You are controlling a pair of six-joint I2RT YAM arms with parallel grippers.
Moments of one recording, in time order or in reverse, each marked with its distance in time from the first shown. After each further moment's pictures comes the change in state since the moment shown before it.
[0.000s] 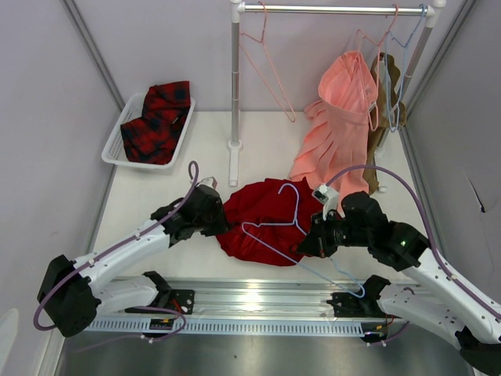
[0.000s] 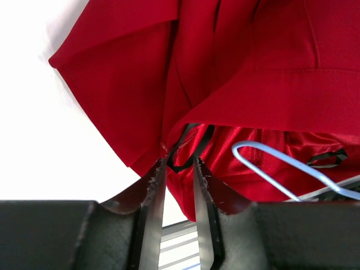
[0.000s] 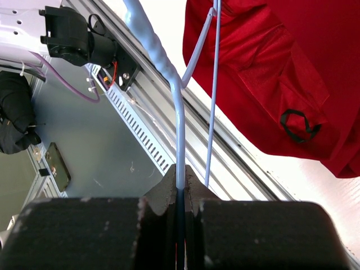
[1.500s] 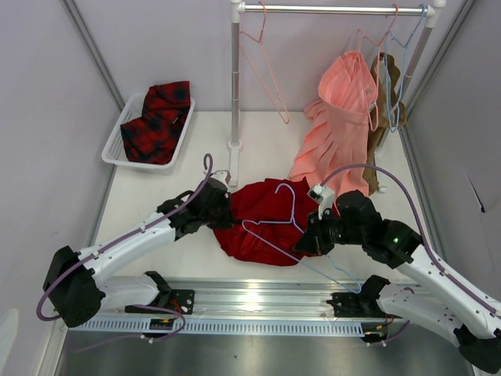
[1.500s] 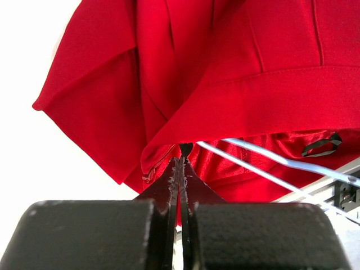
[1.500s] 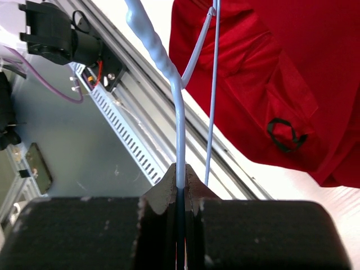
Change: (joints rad) left arm -0.039 0.076 0.107 0.009 0.000 0.165; right arm 0.000 0.033 -0.024 0.040 0.024 -0.056
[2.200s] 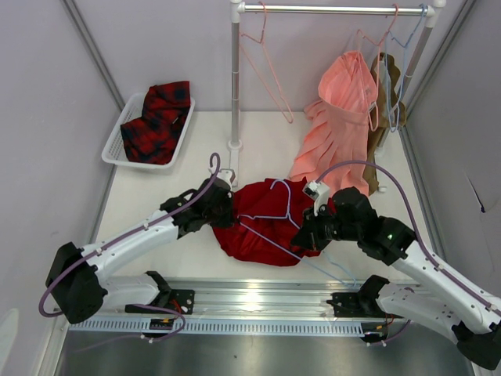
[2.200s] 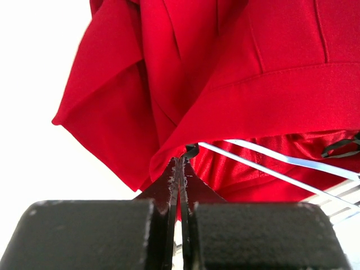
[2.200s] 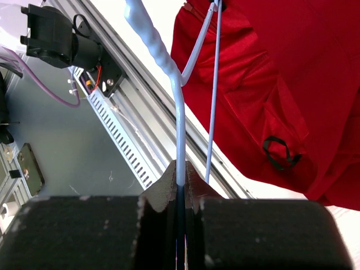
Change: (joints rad) left arm -0.014 0.029 0.025 -0.003 -0.042 0.101; right arm 0.000 0.042 0.000 0.077 0.000 -0.038
